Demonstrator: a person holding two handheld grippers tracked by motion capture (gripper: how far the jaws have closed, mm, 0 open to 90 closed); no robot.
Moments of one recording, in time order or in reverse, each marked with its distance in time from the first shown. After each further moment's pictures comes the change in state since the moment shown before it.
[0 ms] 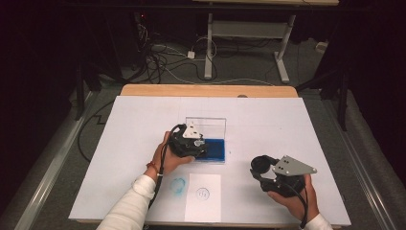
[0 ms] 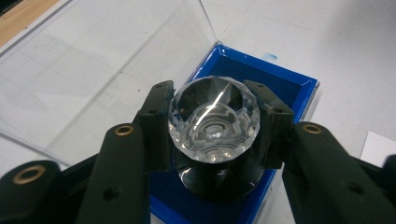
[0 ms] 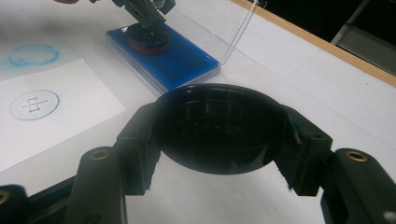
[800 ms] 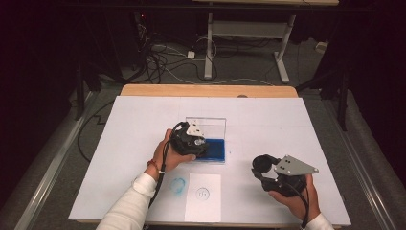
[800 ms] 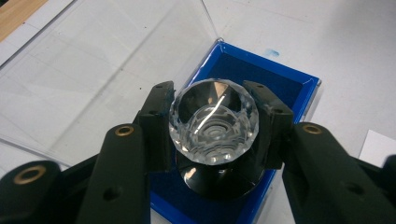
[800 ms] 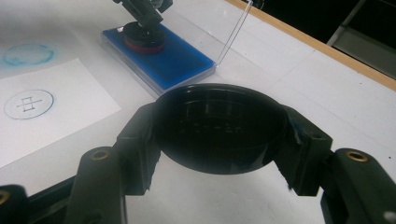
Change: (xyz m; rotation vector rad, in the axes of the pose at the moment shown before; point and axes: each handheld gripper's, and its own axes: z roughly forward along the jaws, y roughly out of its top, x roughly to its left) left arm 0.001 0.010 -0.001 0.056 0.004 0.008; right arm -0.003 -0.001 -0.002 -0.004 -0.009 -0.002
